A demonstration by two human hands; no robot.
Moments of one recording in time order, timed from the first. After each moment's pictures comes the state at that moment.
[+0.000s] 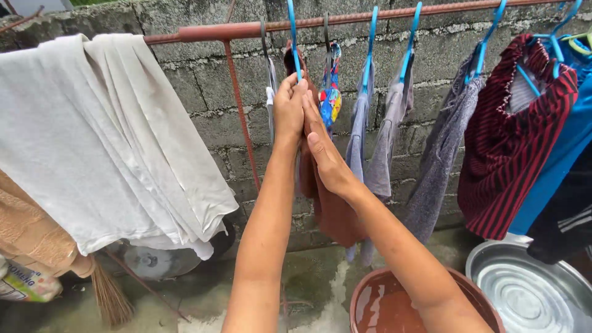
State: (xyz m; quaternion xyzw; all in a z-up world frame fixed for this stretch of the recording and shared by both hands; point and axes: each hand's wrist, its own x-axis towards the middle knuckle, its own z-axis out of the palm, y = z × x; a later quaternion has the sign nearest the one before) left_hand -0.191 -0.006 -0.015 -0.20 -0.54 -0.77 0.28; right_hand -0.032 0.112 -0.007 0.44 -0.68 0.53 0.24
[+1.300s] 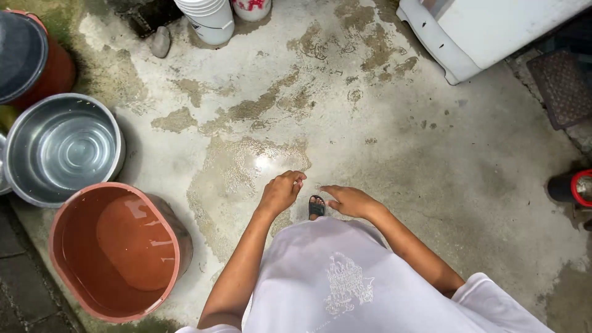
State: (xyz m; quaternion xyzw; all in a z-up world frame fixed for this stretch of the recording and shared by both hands) left_hand 0.705 0.375 -0.335 -0.80 -0.42 -0.09 -0.43; right_hand 0.930 0.271 -0.334 -0.64 -0.65 0.41 -0.02
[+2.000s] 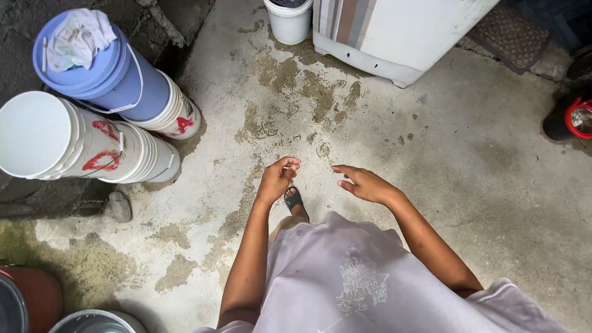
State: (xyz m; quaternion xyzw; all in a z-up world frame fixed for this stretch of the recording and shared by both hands) left_hand 1.059 0.815 -0.347 -0.76 -0.26 -0.05 -0.60; right_hand 1.218 0.583 -0.291 -0.79 -0.41 0.40 0.22
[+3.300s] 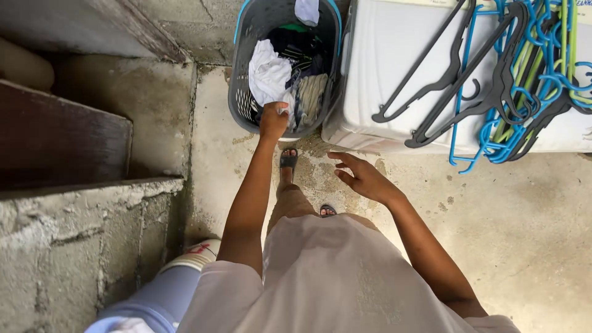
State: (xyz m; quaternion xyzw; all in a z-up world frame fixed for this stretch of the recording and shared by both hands) left_hand 1.863 1.434 -0.491 -0.86 -0.23 -0.04 -0.45; right_hand 1.799 1.136 -0.269 -0.82 -0.25 0.36 0.37
